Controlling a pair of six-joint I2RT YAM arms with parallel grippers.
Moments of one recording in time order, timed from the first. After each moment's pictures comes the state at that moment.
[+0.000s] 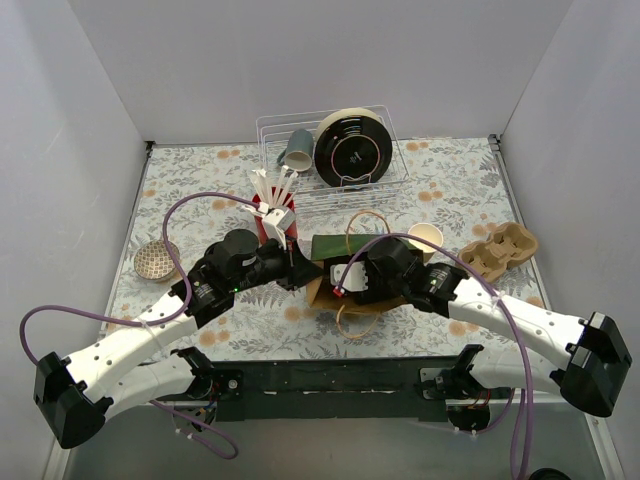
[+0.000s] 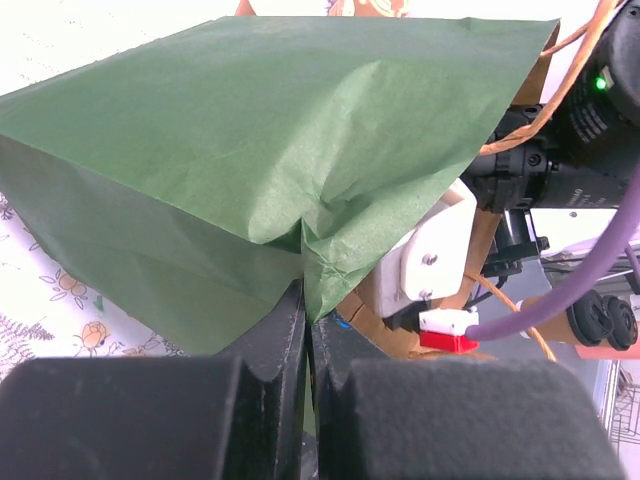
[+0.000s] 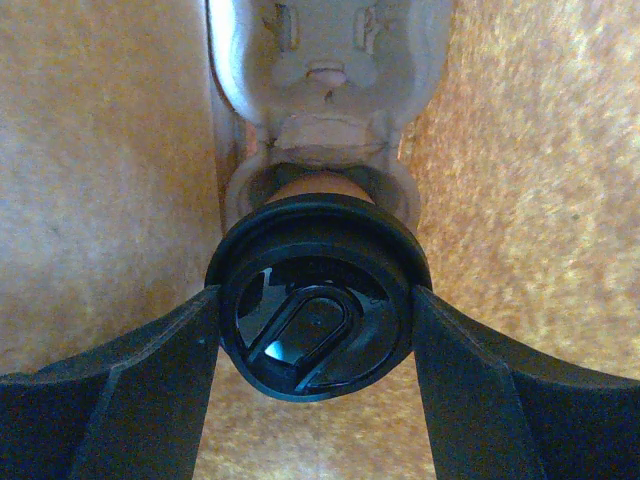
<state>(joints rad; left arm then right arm) -0.81 0.93 0.75 -0.12 0.26 -0.57 0.95 1.12 0.80 -0.48 0.20 -0.92</state>
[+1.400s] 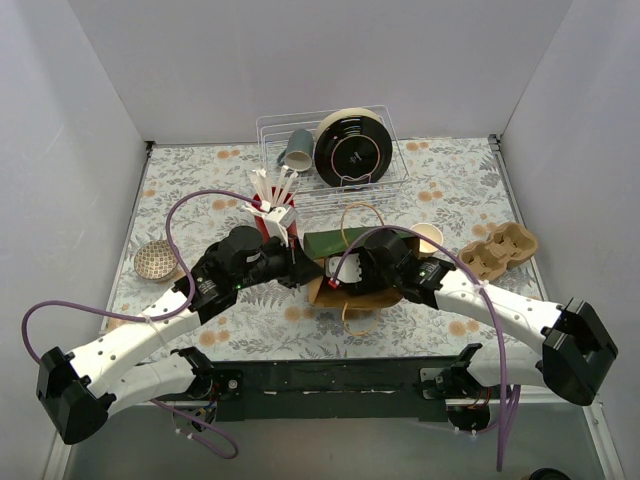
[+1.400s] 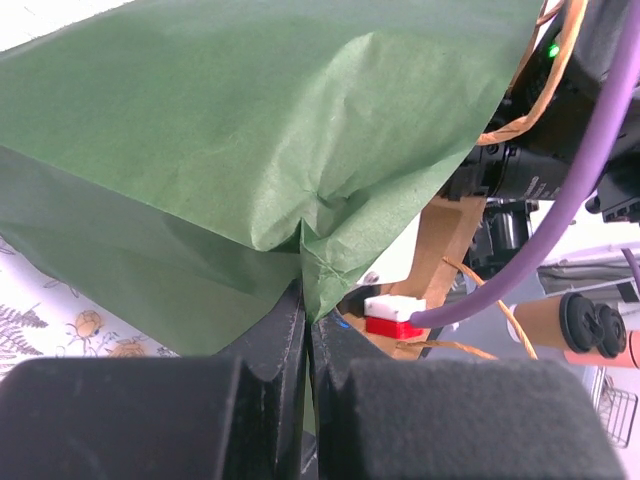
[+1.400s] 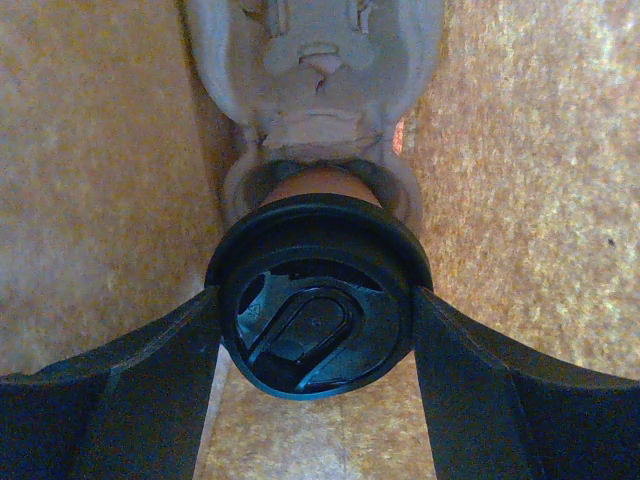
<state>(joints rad) -0.81 0.96 0.78 -0.15 0.26 -0.60 0.87 1.21 0.76 -0.30 0.12 -0.98</state>
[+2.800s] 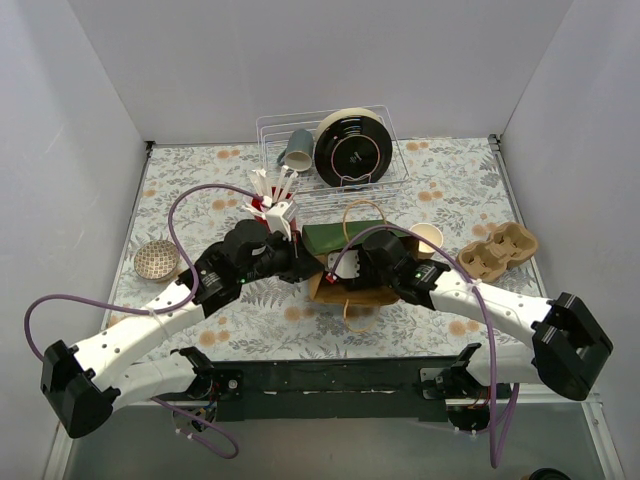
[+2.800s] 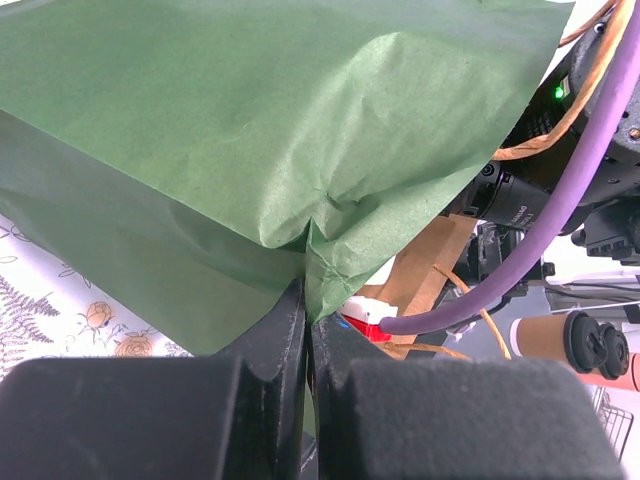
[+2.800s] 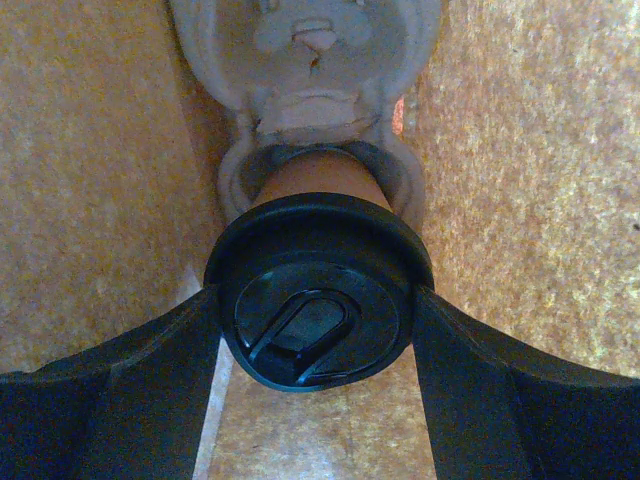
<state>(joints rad) -0.80 1.01 0.83 -0.21 0.22 -0.63 0.87 1.26 0.73 -0.16 0.20 -0.97</state>
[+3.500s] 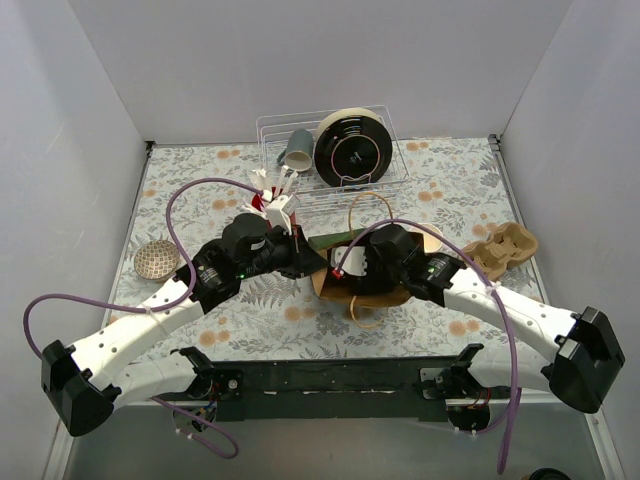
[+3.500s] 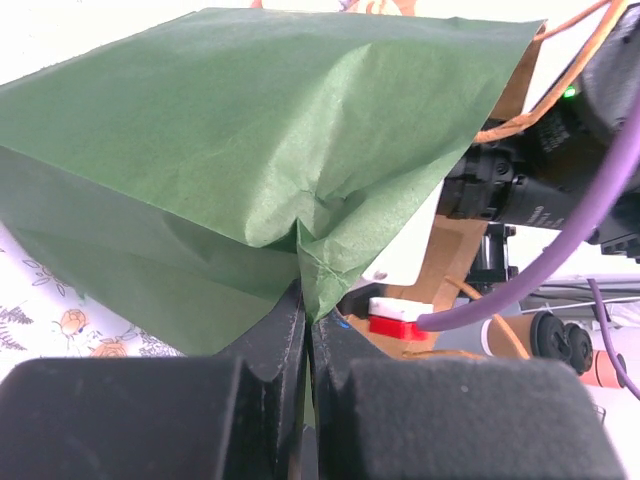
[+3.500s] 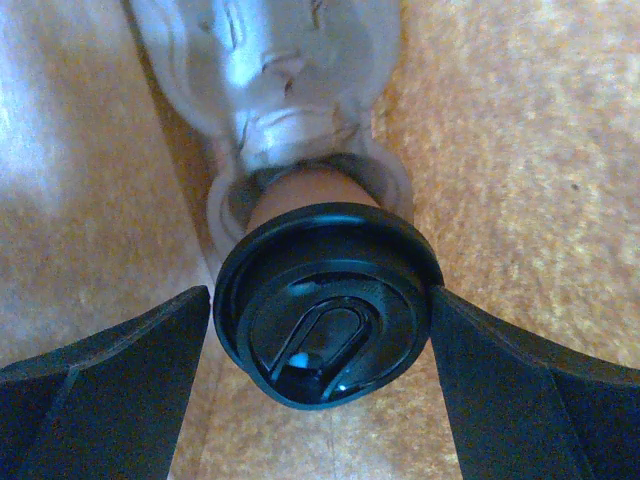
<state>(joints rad) -0.80 1.03 0.90 -0.25 0.23 -0.66 0.86 1.18 0.82 -0.39 0.12 -0.87</state>
